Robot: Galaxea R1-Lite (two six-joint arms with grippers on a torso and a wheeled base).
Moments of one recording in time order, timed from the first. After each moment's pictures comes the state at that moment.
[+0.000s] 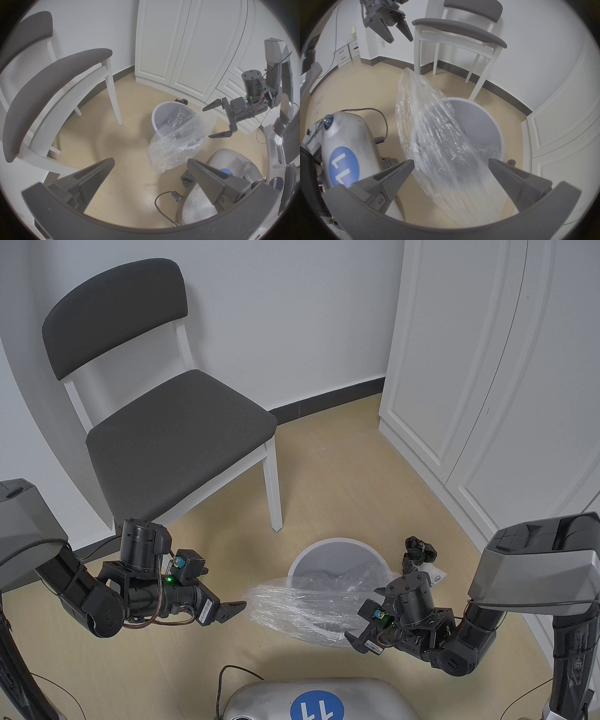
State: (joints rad) left arm -0.34 1.96 -0.58 -0.73 -0.24 0.30; right arm 0.66 2.30 -0.63 -1.06 -0.22 -0.51
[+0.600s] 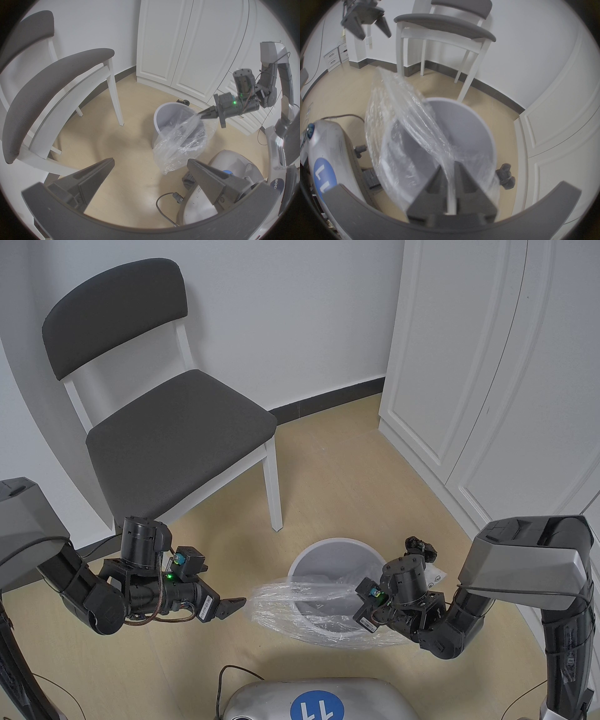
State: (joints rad) left arm -0.34 1.97 -0.59 -0.73 -0.23 0.29; right arm 0.60 2.37 -0.78 -1.05 -0.23 -0.51
